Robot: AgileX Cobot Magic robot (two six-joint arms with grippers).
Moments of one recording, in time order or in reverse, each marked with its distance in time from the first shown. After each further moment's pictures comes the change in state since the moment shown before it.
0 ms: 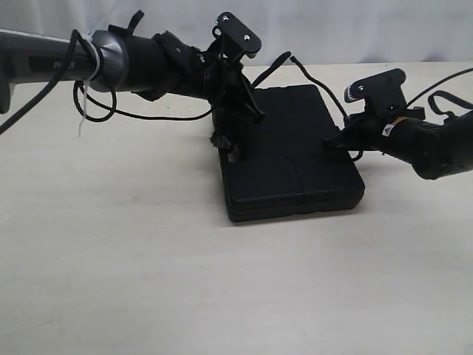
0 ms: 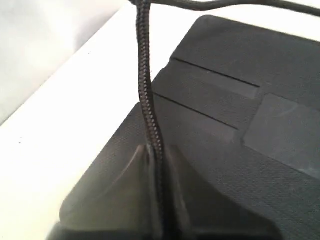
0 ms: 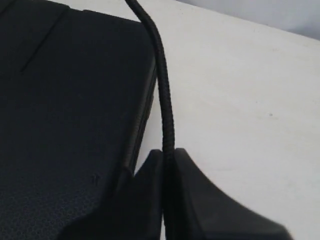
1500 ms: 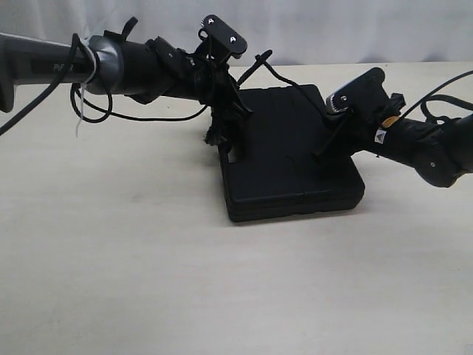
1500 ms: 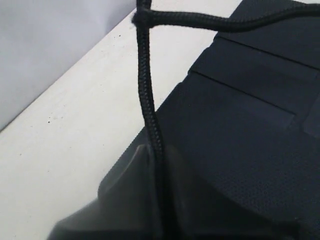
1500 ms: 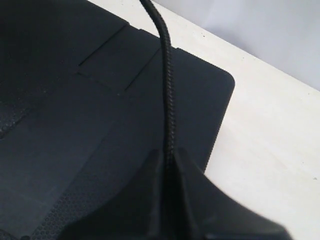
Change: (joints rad) left arm 0.037 0.023 0.000 0.010 -0.049 -0.018; right arm 0.021 -0.045 0.037 -0.297 -0.061 0.046
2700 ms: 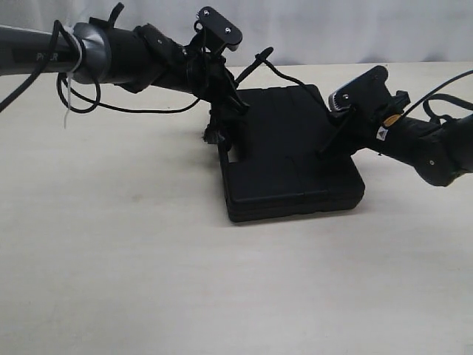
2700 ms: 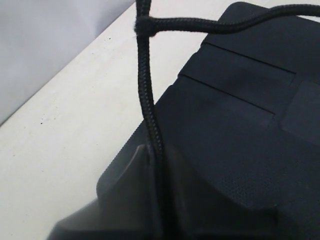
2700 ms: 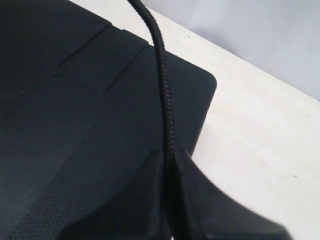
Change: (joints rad) left arm 0.023 -0.032 0.000 0.000 0.094 -0.002; right arm 0.000 0.000 0.000 0.081 -0.008 -0.076
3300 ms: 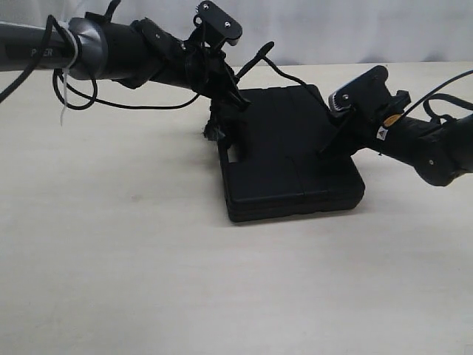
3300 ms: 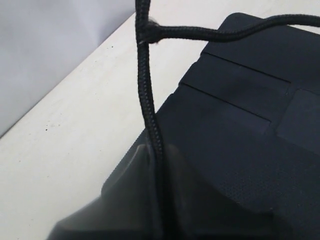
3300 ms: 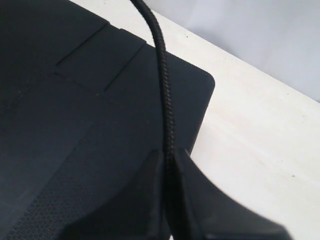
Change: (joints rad) left arm 0.000 -0.019 0.000 0.000 0.005 0.004; right arm 0.000 0.000 0.000 0.012 0.002 -0.016
